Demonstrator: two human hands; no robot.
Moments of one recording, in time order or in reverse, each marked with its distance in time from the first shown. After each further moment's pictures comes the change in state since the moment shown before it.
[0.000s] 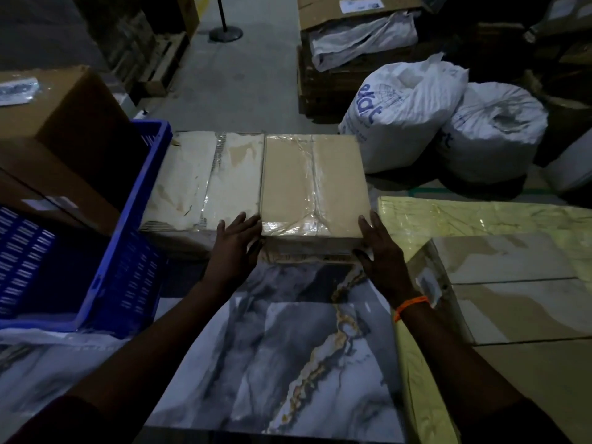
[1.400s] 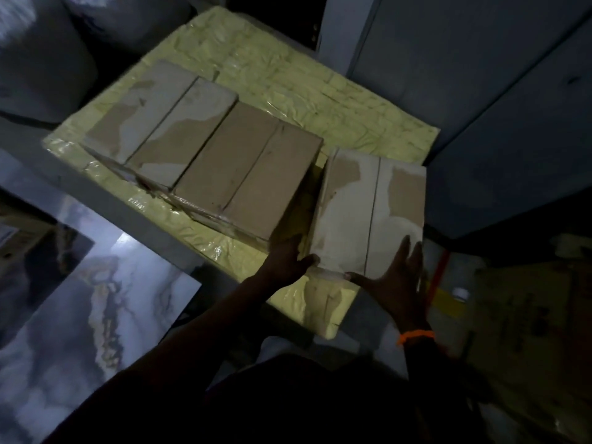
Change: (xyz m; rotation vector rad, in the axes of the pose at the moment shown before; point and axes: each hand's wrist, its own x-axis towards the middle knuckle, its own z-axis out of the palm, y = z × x) left_hand -0.289 0.439 0.190 -0.279 -1.324 0.456; right_hand -0.585 -0.079 -0.218 -0.056 0.401 1.656
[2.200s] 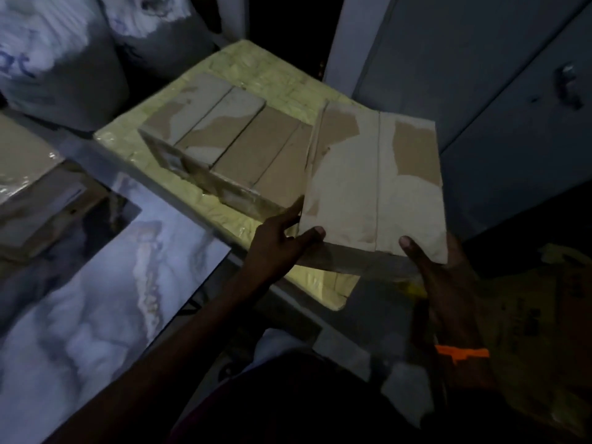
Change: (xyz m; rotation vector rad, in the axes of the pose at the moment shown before) left_hand -0.183 0.039 -0.055 -0.429 0.312 0.227; right_hand -0.151 -0.041 -0.087 0.683 0.224 -0.196
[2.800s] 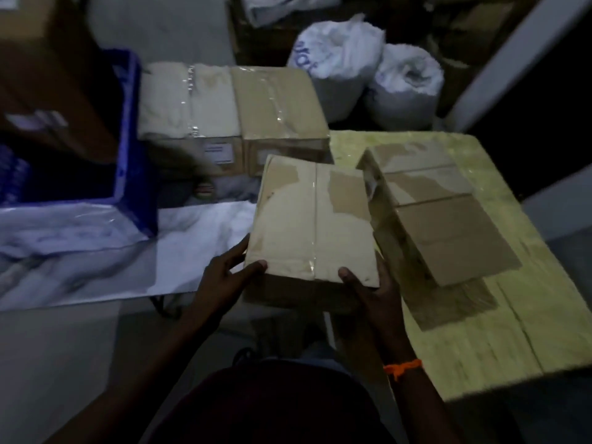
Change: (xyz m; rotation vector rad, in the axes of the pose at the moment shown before) left_hand -0.263 -0.113 -0.150 -0.249 0.926 -0.320; right_hand -0.115 -0.031 0.250 -0.031 -0.975 -0.243
